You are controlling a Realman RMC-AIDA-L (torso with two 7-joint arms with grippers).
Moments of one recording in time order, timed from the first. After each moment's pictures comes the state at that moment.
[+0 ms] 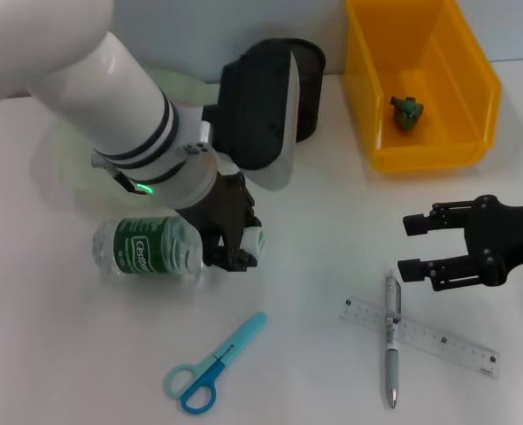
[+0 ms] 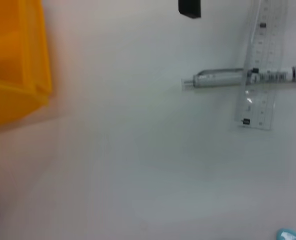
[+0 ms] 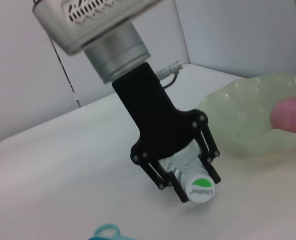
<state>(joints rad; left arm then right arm) -0.95 -2.08 1.68 1.03 2.43 1.34 -1.91 0.45 1.98 -0.74 -0.83 -2.04 -1.75 1.50</state>
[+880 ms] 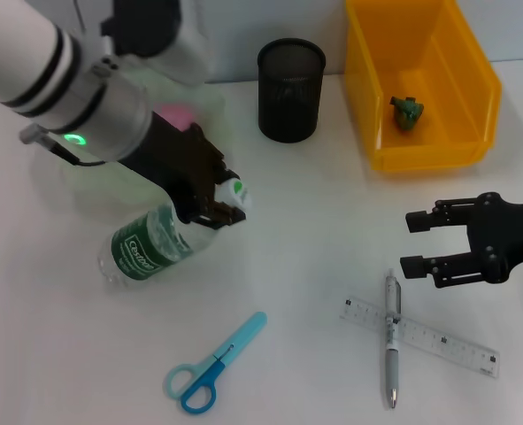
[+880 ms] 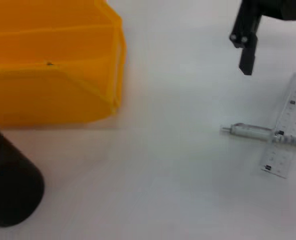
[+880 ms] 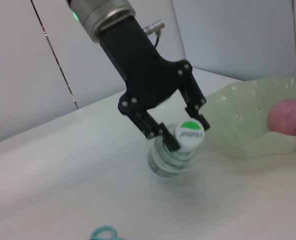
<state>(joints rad) -0.90 -2.07 1.33 1.11 2.40 1.51 -1.91 0.44 1.98 -0.73 -0.83 -2.04 -1.75 1.50</state>
